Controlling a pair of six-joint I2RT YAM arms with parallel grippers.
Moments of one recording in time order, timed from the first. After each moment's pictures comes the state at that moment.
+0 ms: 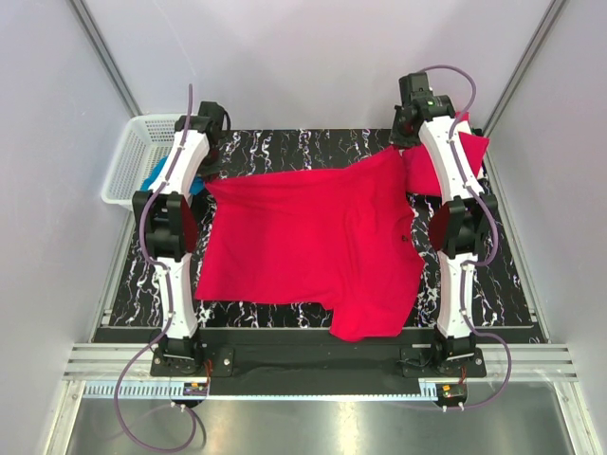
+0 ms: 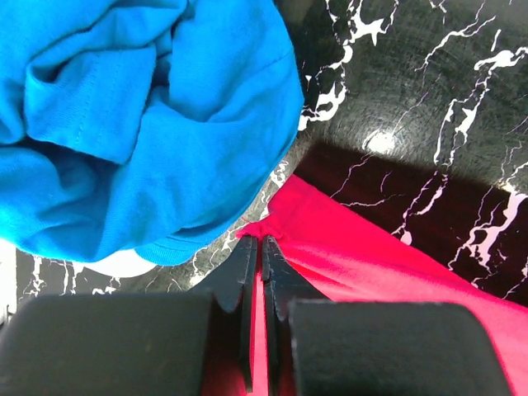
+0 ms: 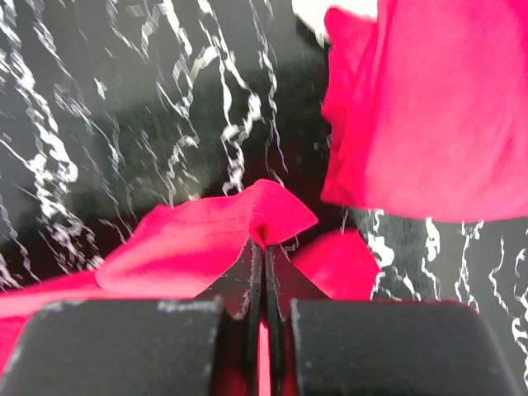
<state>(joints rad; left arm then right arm) -0.10 2.20 2.13 -1.15 -0.34 -0.37 0.18 2.27 2.47 -1.09 0.15 0.37</state>
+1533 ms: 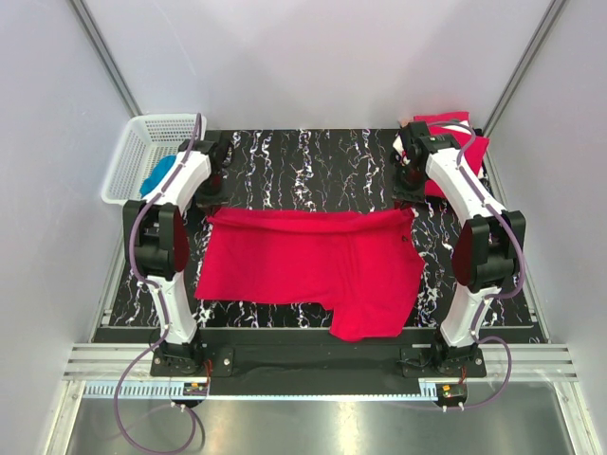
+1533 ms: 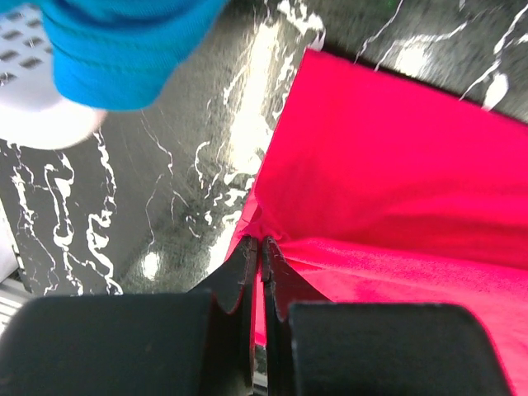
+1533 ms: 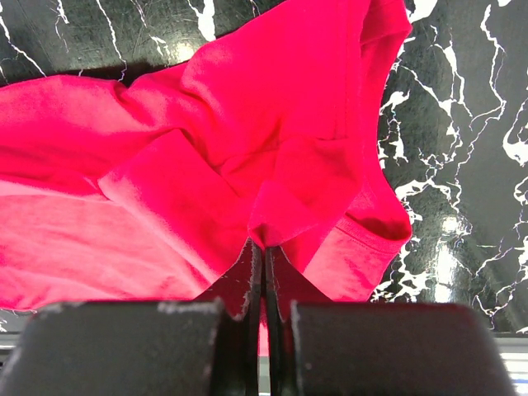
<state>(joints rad) -0.14 1.97 1.69 -1.12 -0.28 -0.34 0.20 1.86 1.70 -1.12 -0.02 0.40</state>
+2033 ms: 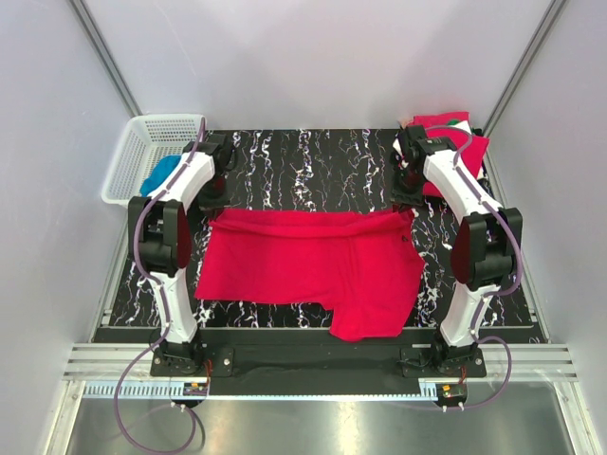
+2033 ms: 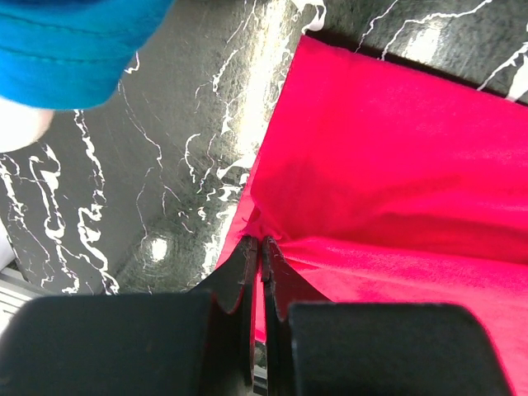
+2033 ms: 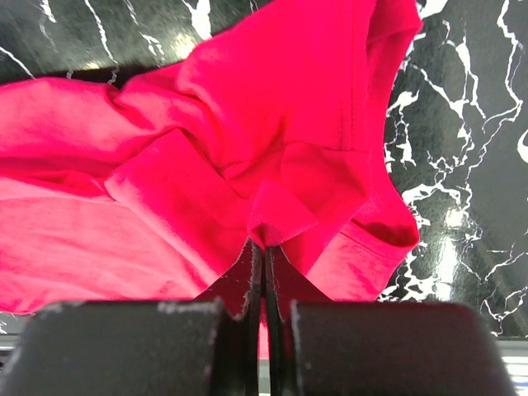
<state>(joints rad) -0.15 2.00 1.69 -1.14 -0.28 -0.35 0.20 1.88 1.68 -1.09 -0.03 0.41</state>
